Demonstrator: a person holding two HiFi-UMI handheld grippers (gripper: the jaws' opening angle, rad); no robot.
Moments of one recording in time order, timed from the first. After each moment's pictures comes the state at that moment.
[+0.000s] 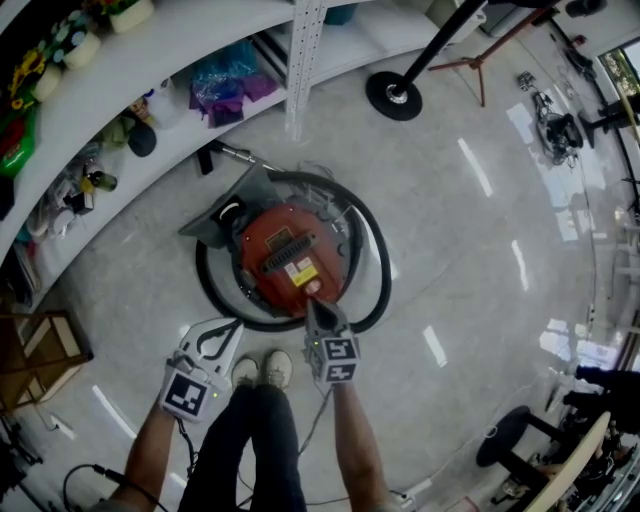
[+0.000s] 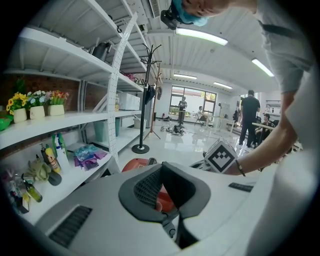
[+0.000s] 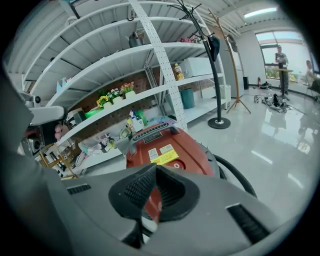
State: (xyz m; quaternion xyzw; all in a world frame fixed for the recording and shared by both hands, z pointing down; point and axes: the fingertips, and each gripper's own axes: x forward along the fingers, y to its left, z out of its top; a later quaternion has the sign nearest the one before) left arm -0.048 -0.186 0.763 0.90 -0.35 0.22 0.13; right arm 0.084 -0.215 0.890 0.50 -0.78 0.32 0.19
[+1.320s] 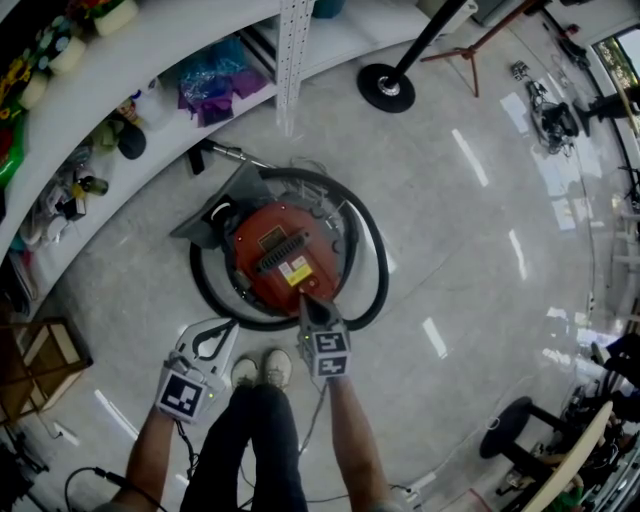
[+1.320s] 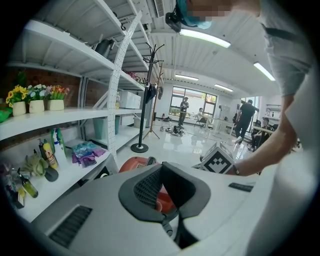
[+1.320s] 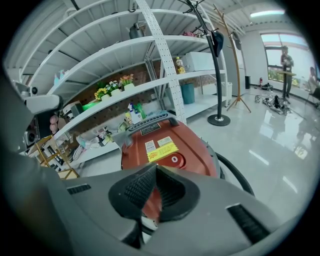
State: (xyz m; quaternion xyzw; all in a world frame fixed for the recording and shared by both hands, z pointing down) left arm -0.048 -0.191 0.769 0.90 -0.34 0.21 0.14; right arm 0.081 -0.217 0.913 0.50 -0.77 0.32 0.23
